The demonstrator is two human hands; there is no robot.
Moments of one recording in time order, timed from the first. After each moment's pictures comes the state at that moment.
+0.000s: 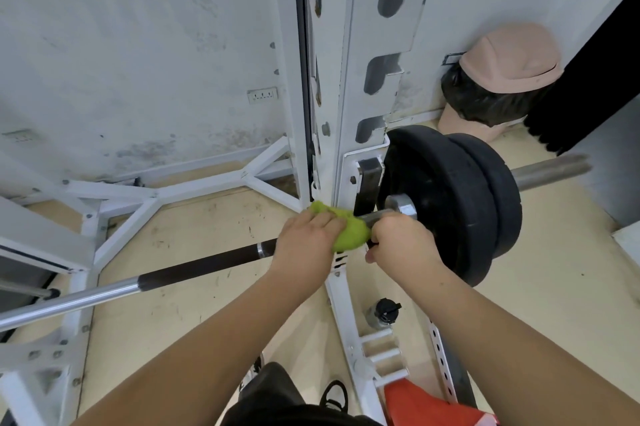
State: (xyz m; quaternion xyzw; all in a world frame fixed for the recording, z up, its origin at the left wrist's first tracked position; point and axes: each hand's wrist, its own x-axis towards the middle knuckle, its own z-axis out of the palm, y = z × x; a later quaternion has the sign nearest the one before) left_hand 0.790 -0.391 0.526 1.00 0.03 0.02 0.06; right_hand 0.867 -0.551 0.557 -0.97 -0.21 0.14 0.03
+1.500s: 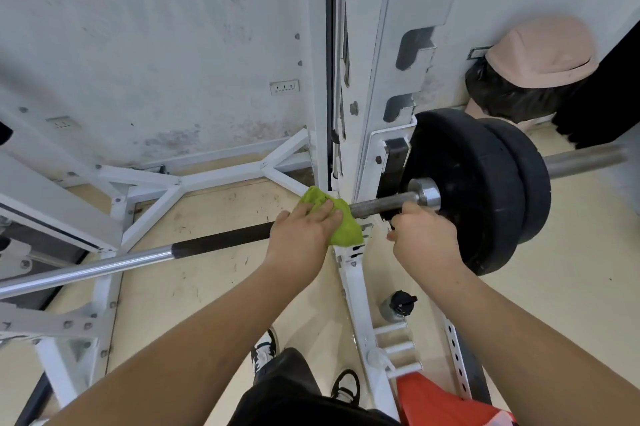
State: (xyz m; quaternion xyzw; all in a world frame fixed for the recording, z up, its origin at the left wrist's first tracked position) left_hand 0.744 -0.365 0.523 1.00 0.07 -0.01 0.01; right_hand 0.839 -0.557 0.539 -0.97 -0.25 0.03 -0.06
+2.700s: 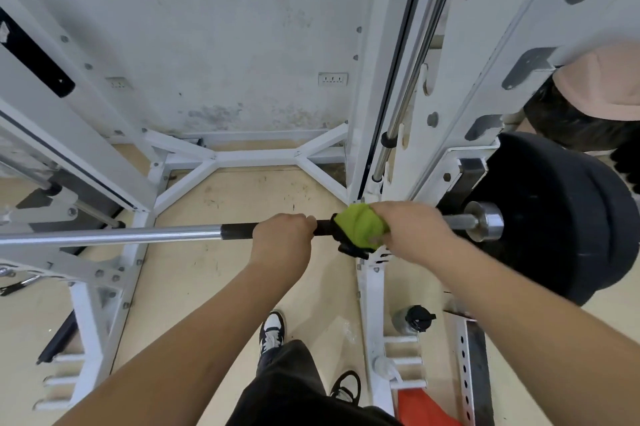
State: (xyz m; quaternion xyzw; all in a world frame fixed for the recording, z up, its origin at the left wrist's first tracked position) left_hand 0.701 -0.292 0.528 0.97 0.23 -0.07 0.02; right_hand 0.858 -0.459 0.550 -0.88 -0.45 0.17 -0.04
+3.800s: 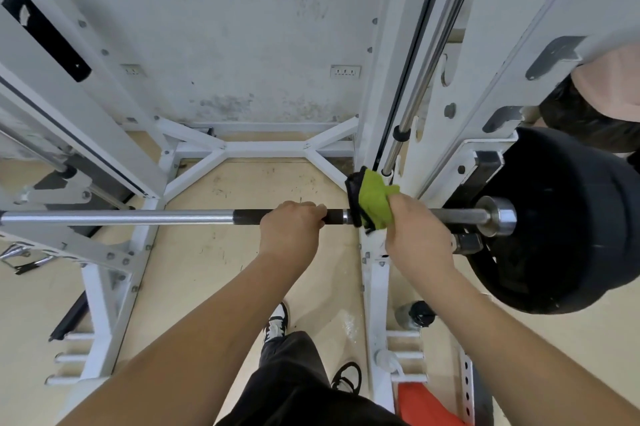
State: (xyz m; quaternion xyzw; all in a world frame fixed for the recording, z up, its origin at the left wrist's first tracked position) left_hand 0.690 -0.293 0.519 0.97 0.24 0.03 0.09; right_hand 0.809 -0.467 0.530 -0.93 -0.34 0.01 0.11
